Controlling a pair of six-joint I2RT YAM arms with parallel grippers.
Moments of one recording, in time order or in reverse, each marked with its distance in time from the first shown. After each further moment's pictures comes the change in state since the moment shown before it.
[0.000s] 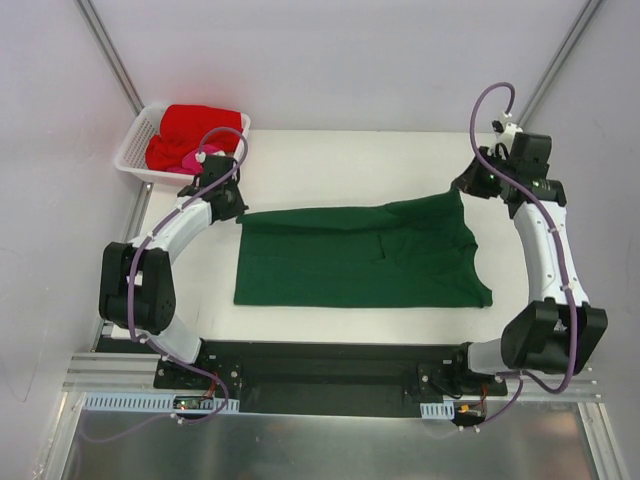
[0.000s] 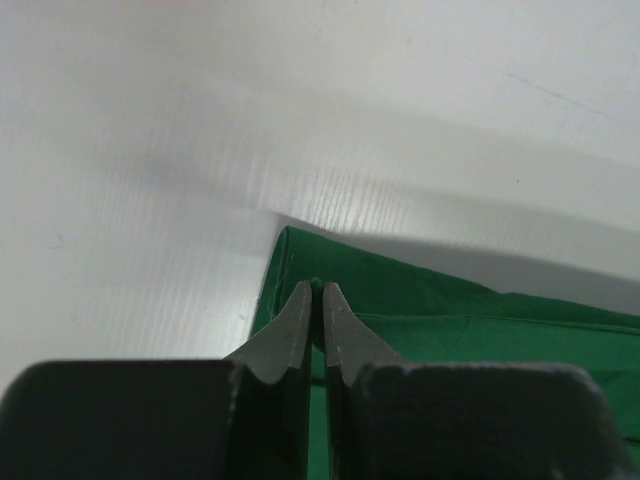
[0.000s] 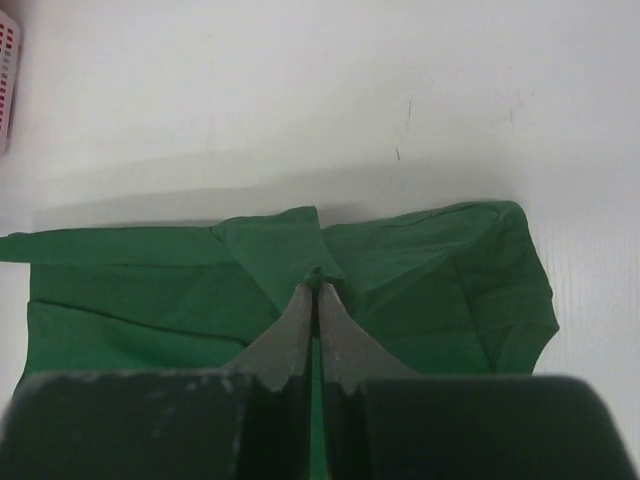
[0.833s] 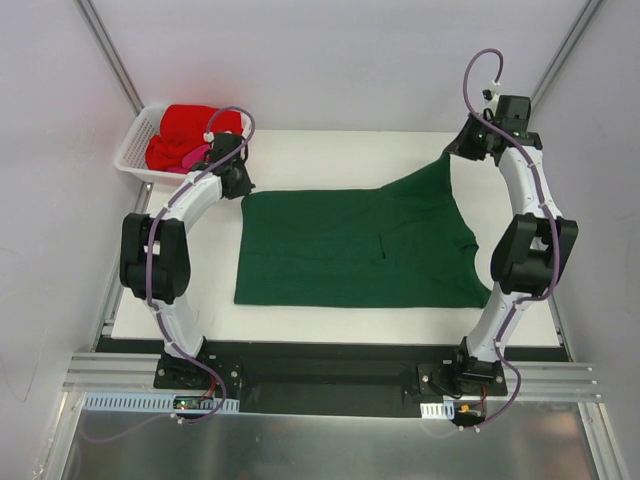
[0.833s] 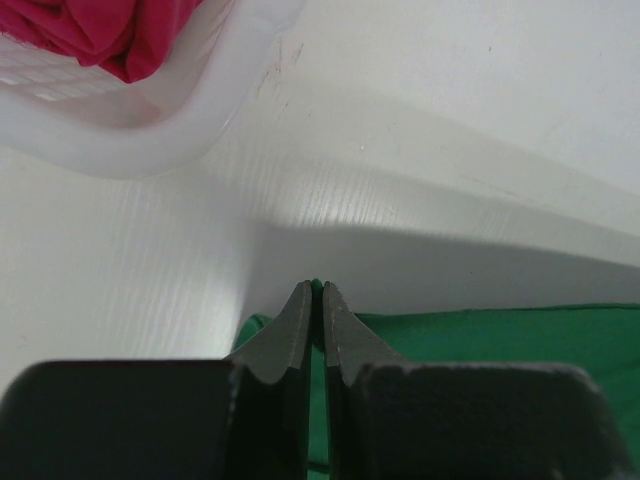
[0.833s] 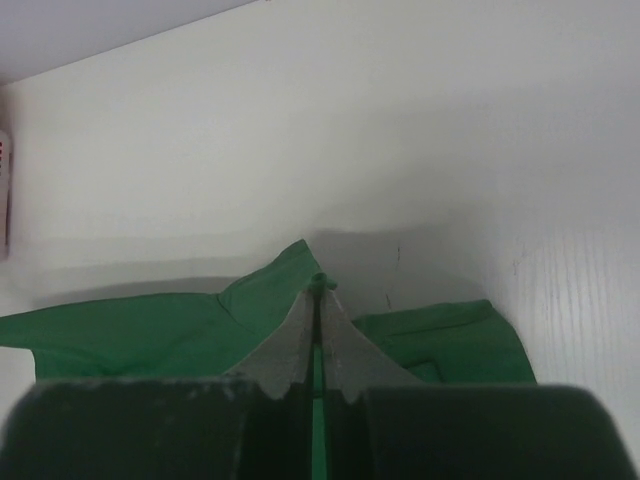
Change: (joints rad) left arm 0.000 0.237 0.277 -0.042 -0.011 -0.011; right arm 0.000 0.559 0.479 0.043 -0.002 0.083
